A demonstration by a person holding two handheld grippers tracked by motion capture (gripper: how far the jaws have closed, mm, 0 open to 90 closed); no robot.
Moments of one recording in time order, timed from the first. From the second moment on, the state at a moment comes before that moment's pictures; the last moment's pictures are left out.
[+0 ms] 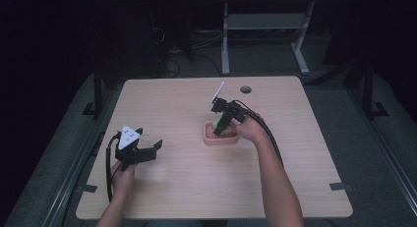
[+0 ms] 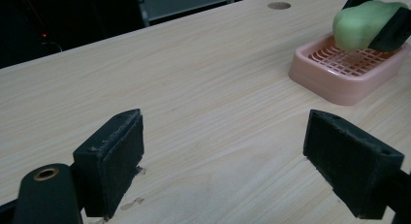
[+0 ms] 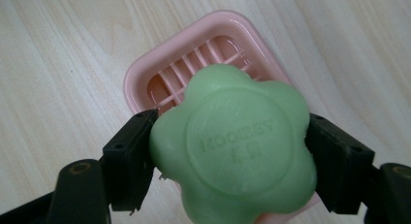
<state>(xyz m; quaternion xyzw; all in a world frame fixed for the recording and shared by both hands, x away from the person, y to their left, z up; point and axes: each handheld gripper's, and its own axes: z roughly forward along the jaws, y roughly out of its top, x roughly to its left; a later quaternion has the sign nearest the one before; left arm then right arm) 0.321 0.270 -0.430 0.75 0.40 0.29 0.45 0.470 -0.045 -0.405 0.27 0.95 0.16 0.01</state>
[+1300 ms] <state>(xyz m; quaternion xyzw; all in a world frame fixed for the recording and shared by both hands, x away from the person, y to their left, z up) 0.322 0.272 -0.429 0.74 0.40 0.29 0.45 0.476 -0.036 -0.419 0.28 0.95 0.14 0.02</state>
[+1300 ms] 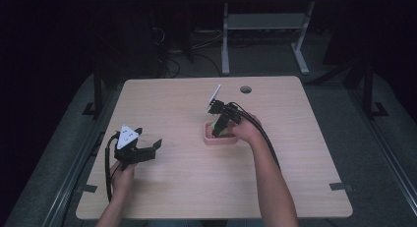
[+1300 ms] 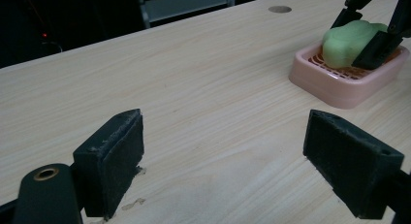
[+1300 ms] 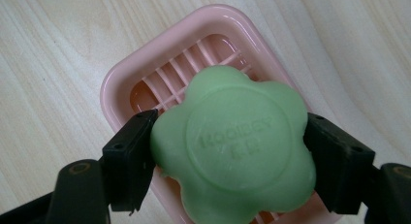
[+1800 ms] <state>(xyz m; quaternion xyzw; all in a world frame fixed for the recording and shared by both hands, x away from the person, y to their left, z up) 0.322 0.272 -0.429 0.74 0.41 0.29 0.45 0.475 -0.037 -0.418 0.29 0.95 0.14 0.02</state>
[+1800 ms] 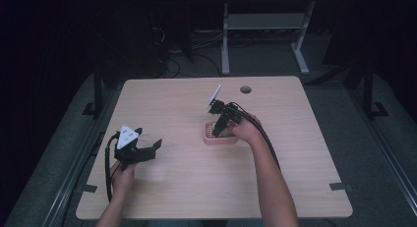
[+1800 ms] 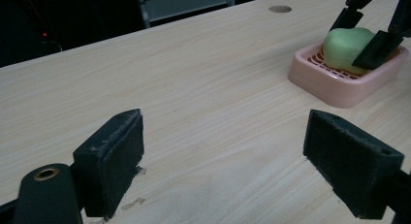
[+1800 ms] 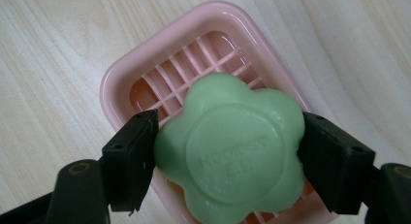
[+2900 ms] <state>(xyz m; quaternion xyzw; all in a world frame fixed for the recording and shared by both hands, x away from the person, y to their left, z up) 0.322 0.271 -0.430 0.74 0.40 0.29 0.45 0.470 -0.047 -0.411 0.29 0.94 0.17 0.01</state>
